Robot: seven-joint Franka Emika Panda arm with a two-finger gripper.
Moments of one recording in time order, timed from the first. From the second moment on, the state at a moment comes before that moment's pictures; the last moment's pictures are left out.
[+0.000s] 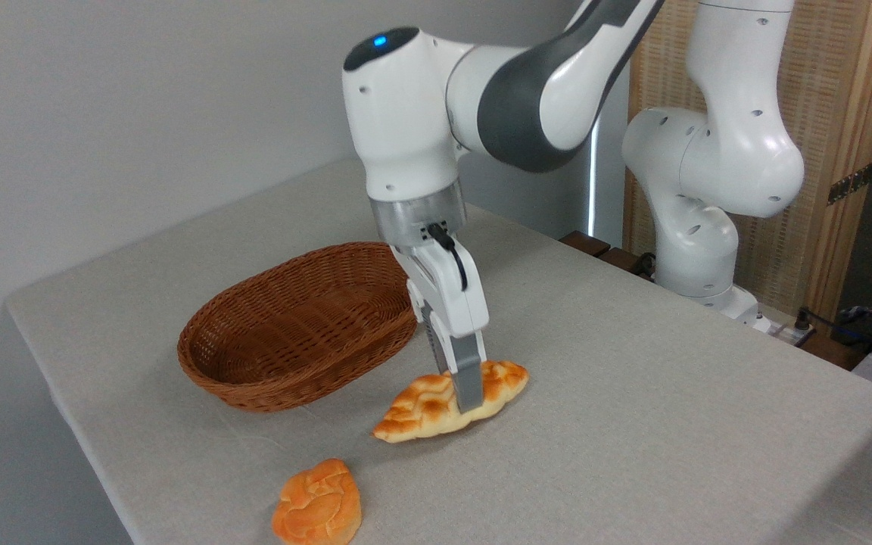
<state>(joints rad) -0.06 -0.21 0.05 -2.29 0.13 2.07 1.03</state>
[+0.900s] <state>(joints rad) -0.15 -0.11 -0.07 -1.92 -0.08 1.90 0.59</state>
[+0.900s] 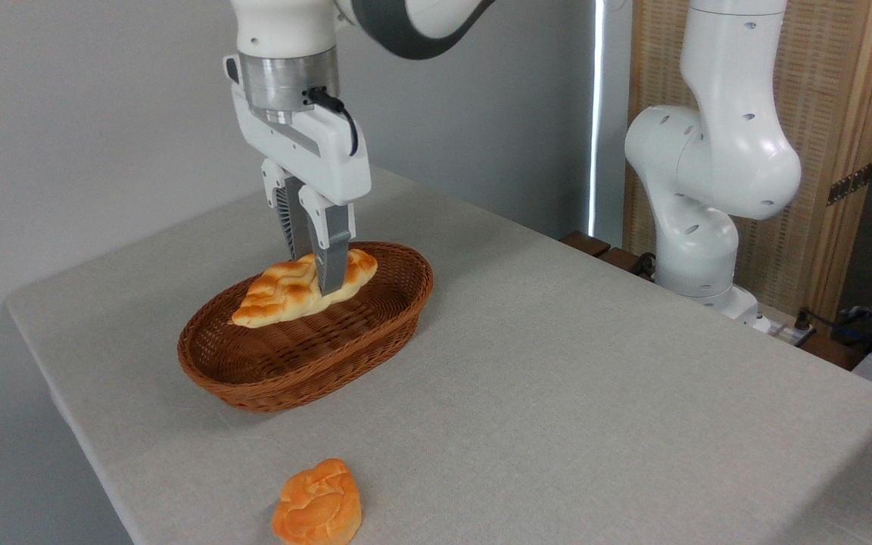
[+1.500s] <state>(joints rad) -0.22 0.06 -0.11 -1.91 -0.08 1.97 0.49</state>
